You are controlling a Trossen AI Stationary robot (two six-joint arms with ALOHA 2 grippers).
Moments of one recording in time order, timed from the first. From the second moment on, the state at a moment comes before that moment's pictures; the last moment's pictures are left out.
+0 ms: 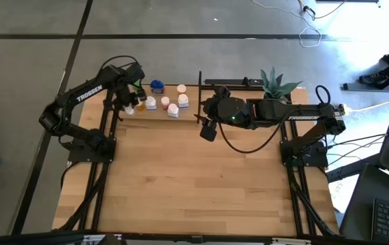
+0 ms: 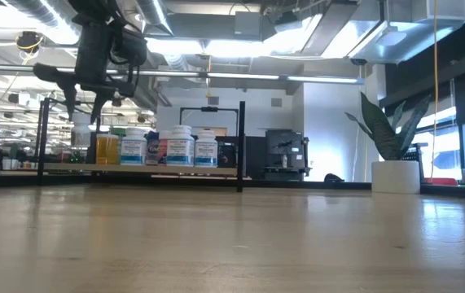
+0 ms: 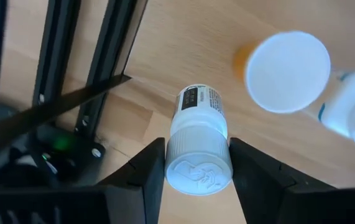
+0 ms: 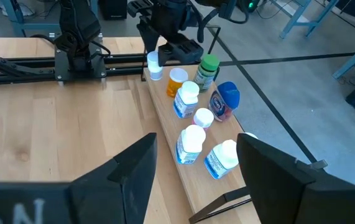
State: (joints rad) left arm 0.88 1.35 1.13 -1.26 -0.09 -1.12; right arm 0.06 1.59 1.67 -0.62 0.48 0.04
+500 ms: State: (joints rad) left arm 0.87 1.35 1.13 -1.24 -0.04 -1.44; right arm 0.06 1.59 1.67 -0.62 0.48 0.04
